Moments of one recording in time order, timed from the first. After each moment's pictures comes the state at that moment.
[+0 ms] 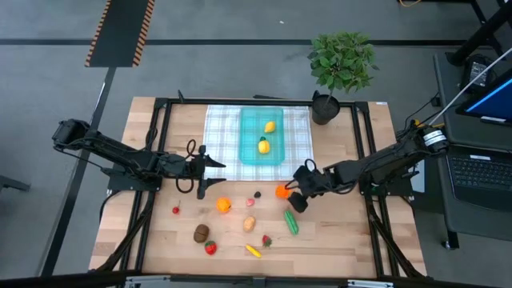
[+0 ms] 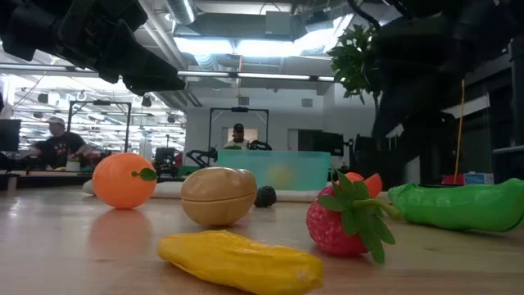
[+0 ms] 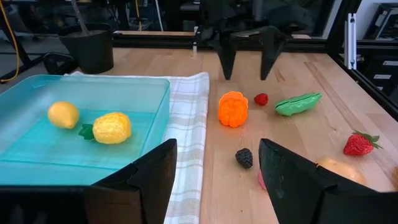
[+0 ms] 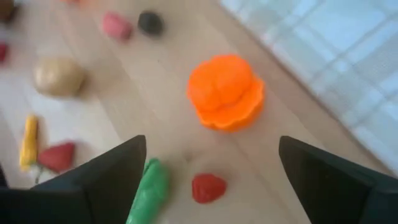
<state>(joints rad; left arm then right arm) -0.20 0.95 0.29 0.37 -0.30 -0.09 0.29 1.43 0.74 -0.30 0.16 1.01</state>
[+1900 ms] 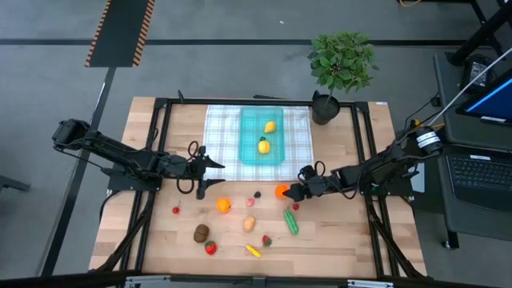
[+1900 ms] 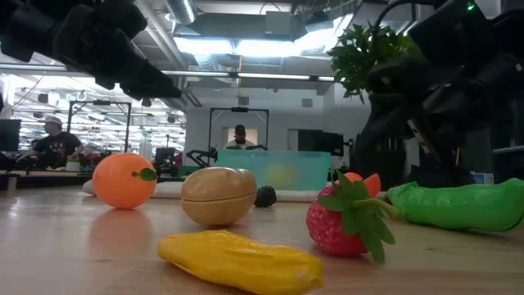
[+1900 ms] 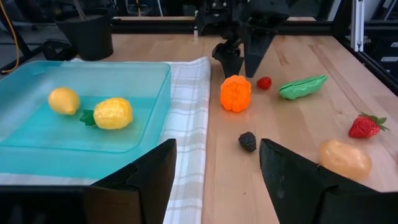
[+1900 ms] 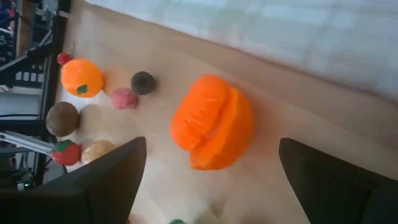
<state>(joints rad) -0.20 0.95 0.29 0.31 -0.30 -0.09 0.29 1.52 0.42 0.41 0.22 1.41</state>
